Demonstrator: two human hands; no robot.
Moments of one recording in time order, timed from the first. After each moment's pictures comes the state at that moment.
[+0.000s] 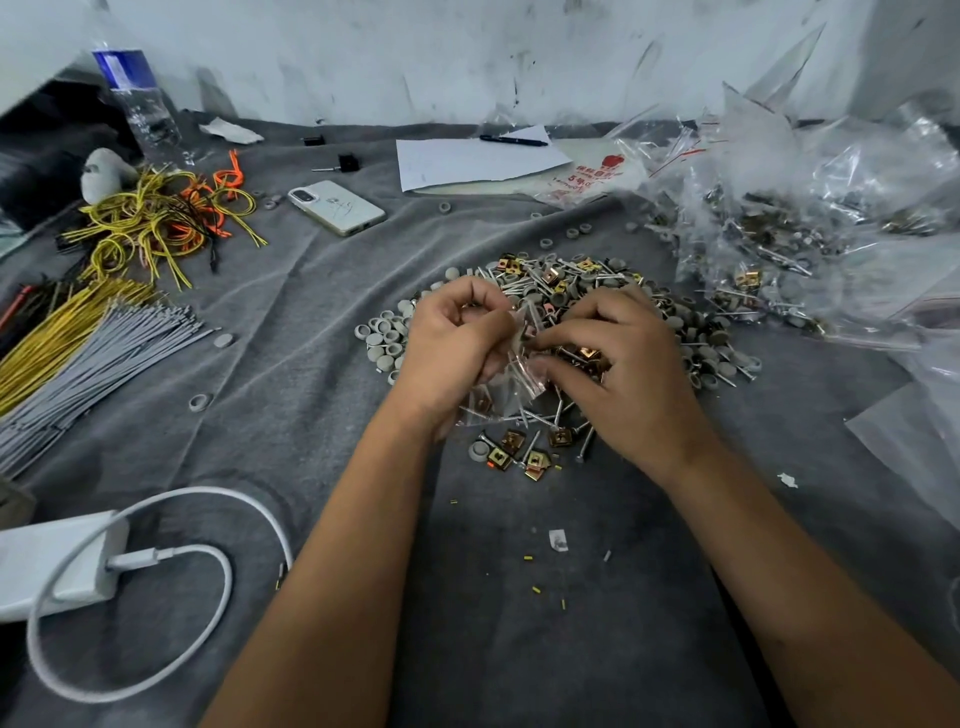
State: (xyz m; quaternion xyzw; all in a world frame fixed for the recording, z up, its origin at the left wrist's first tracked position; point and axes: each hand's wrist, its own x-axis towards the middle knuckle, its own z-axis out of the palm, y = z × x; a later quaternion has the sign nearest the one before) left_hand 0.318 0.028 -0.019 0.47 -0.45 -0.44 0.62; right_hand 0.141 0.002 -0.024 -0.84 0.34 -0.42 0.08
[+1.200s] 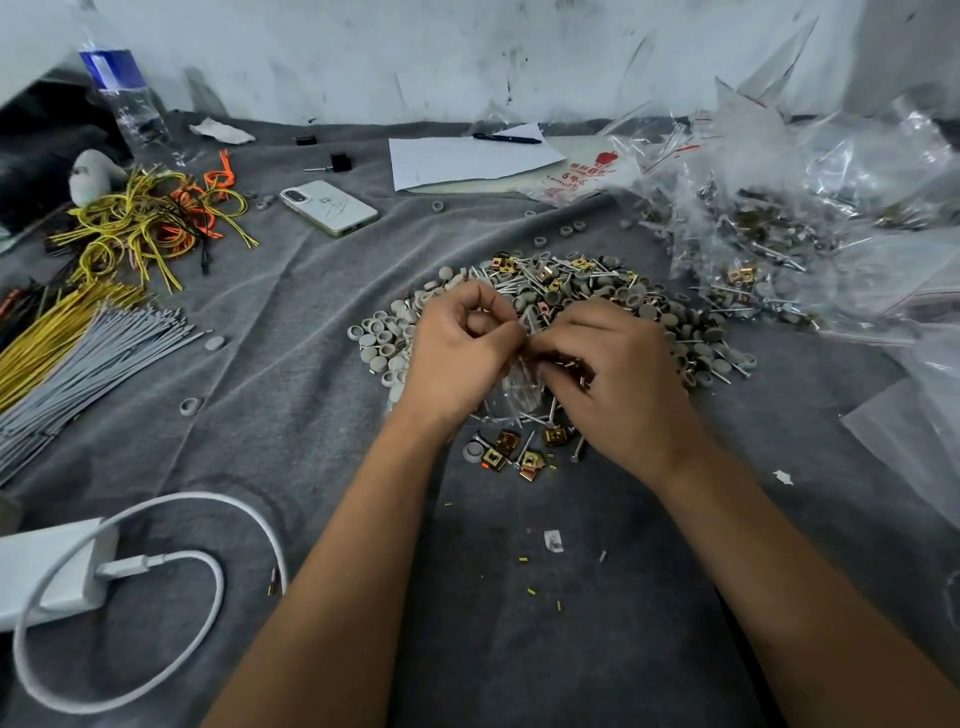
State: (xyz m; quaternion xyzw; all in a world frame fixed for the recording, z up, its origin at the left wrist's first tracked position) left_hand 0.305 0.025 -0.021 0.53 -0.48 -0.36 0.60; right_hand 0.141 0.009 -0.019 -0.86 0.31 -0.41 0.07
